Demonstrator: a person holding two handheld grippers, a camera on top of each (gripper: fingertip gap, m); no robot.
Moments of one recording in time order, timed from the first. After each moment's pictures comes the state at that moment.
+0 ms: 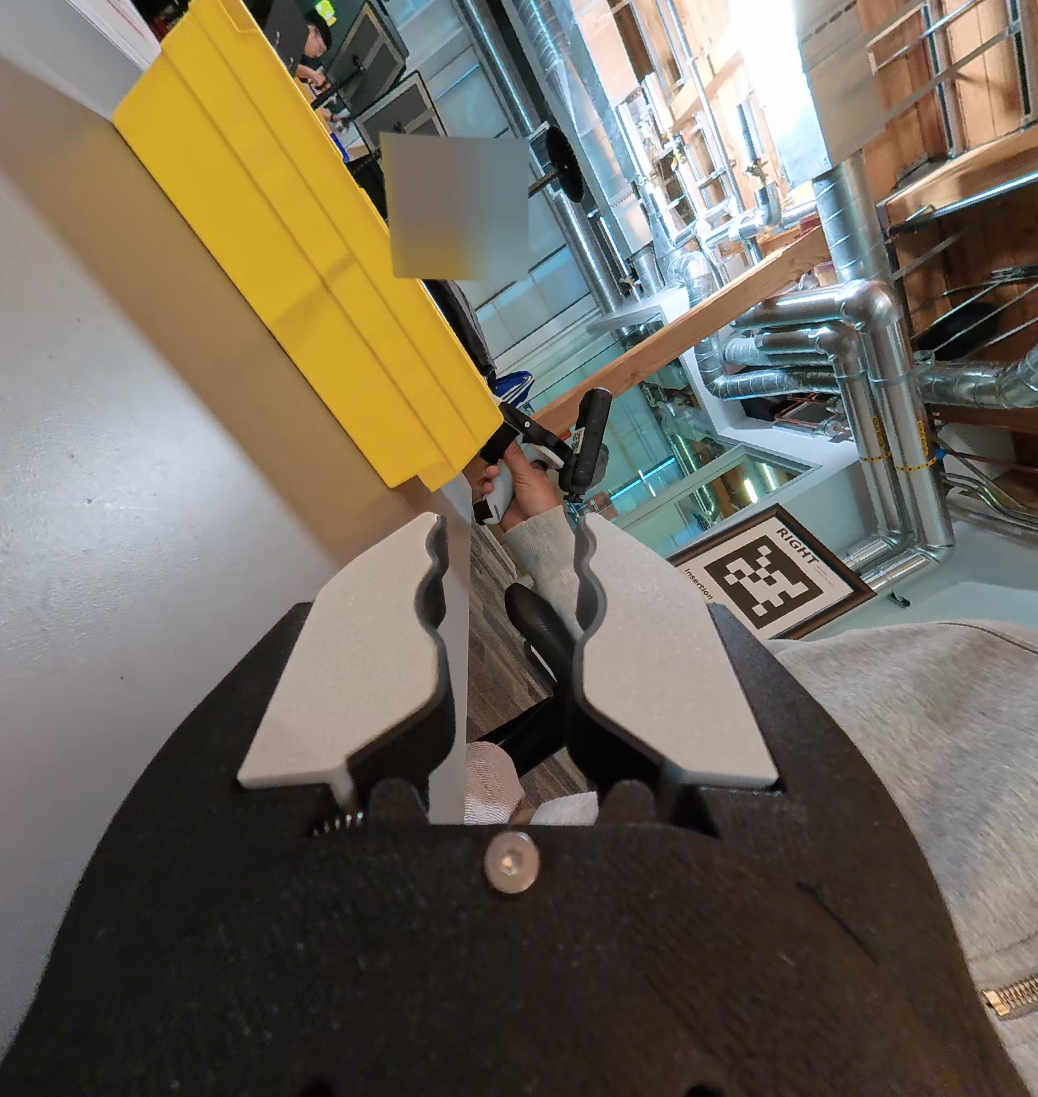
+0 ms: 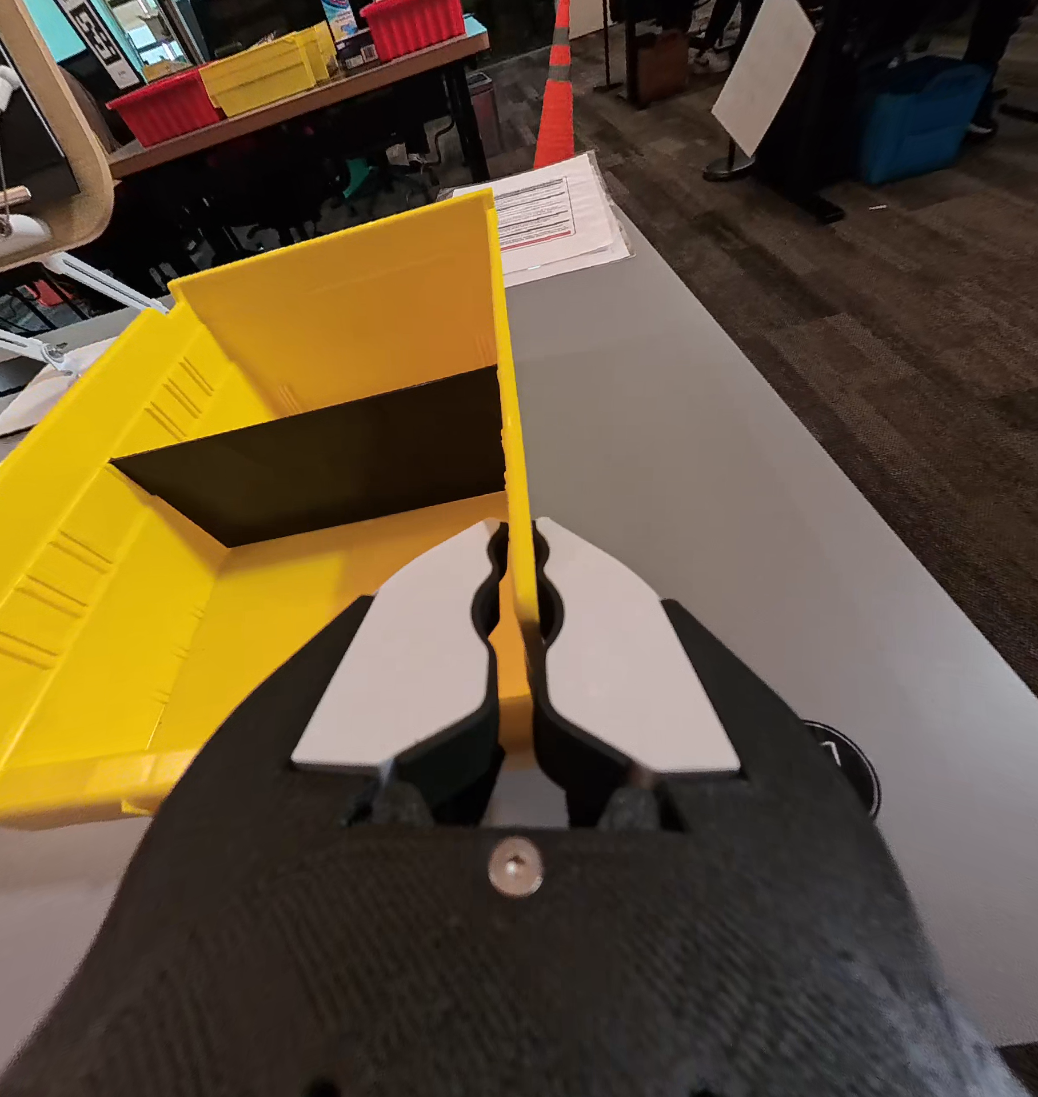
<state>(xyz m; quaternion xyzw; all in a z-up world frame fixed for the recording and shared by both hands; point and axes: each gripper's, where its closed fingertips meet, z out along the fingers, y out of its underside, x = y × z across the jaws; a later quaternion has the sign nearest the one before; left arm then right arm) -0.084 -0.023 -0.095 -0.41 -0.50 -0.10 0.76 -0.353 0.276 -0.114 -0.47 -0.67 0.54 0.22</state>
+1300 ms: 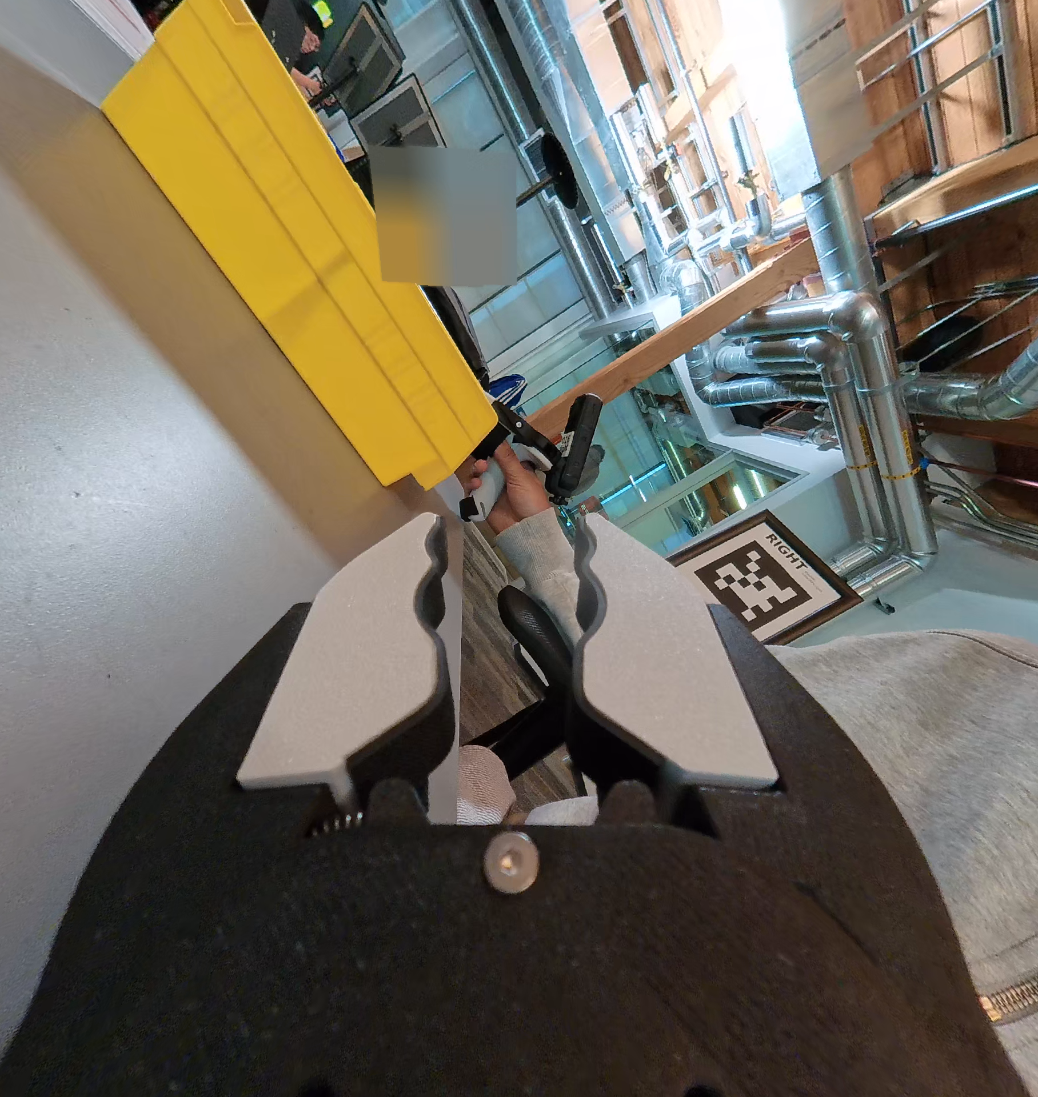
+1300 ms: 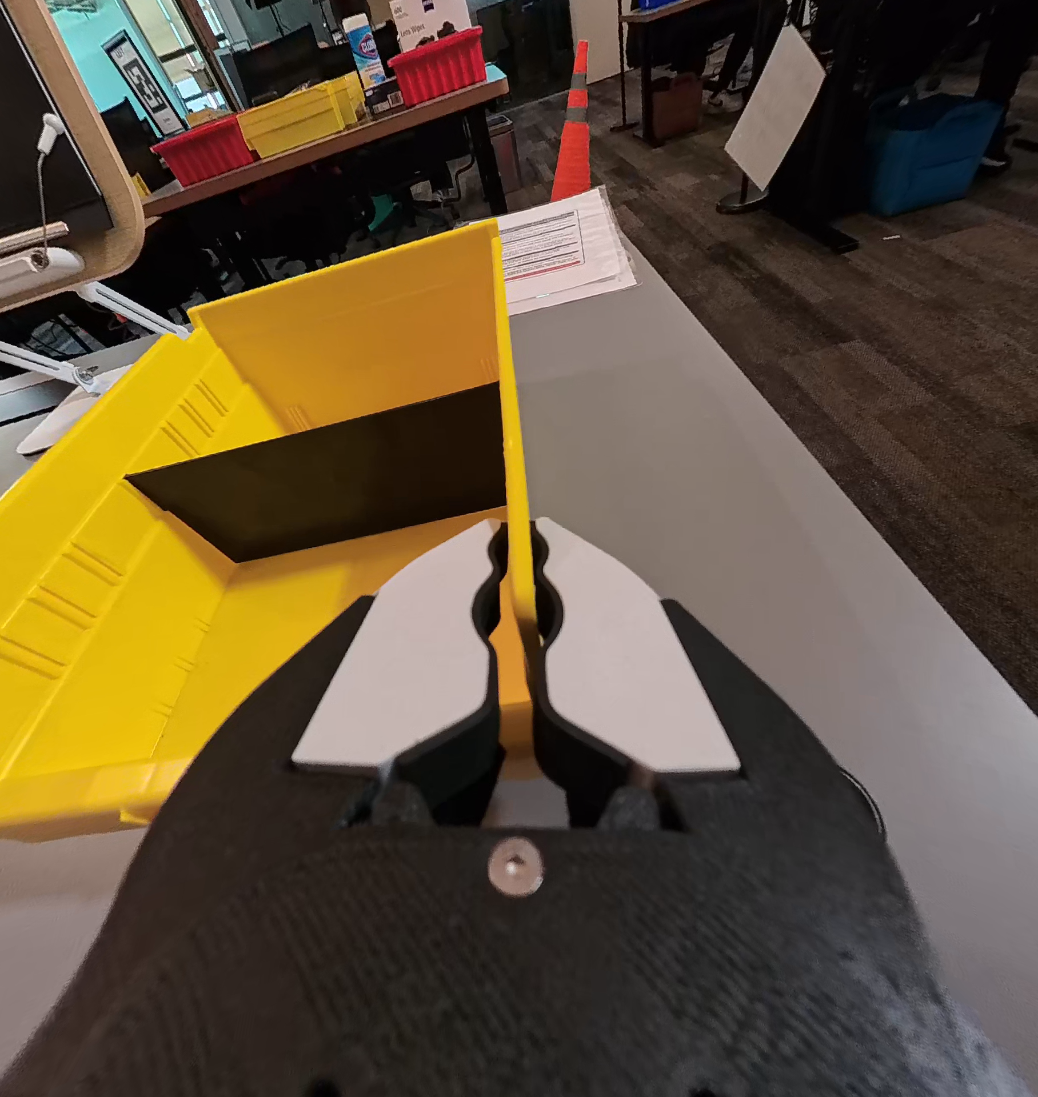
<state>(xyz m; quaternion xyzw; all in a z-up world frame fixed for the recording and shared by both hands) -0.083 -0.022 -0.094 -0.40 -0.50 -0.11 0.76 -0.360 0.276 -0.111 -0.46 -0.66 0.56 0.22</state>
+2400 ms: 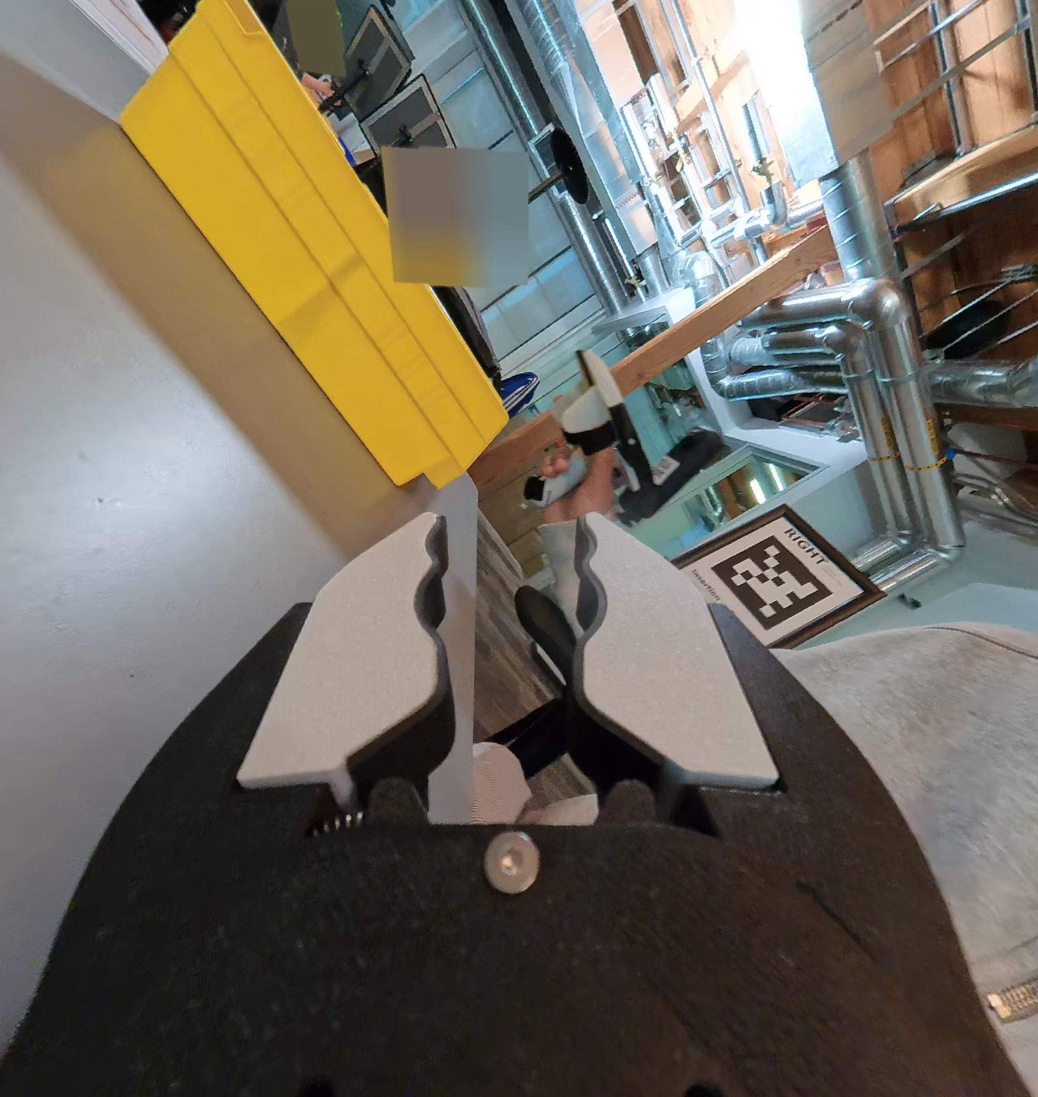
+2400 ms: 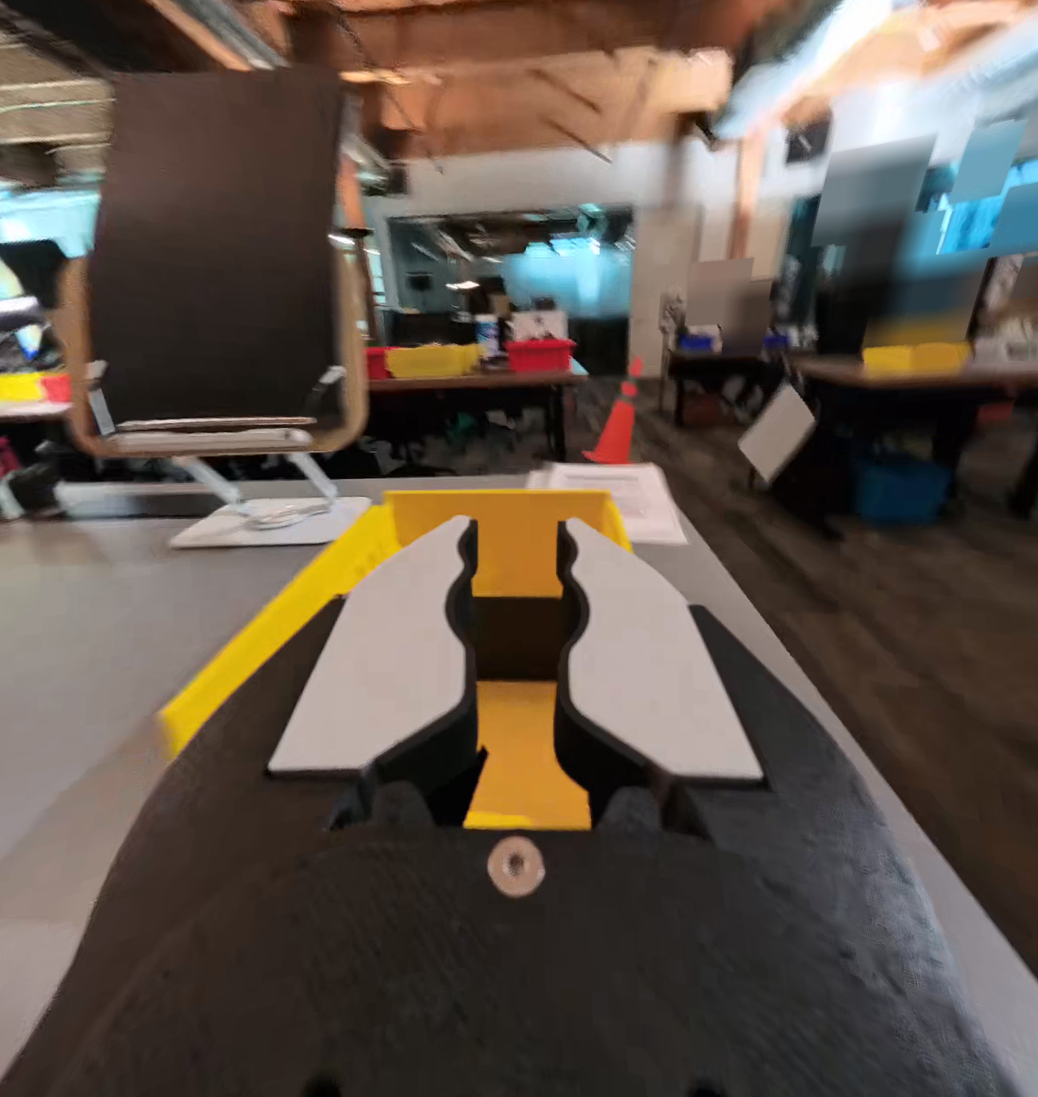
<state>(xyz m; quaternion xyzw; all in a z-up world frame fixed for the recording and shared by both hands) -0.085 -0.023 -0.097 -0.41 -0.50 -0.10 0.76 -0.287 0.241 0.003 -0.28 -0.60 0.68 0.32</state>
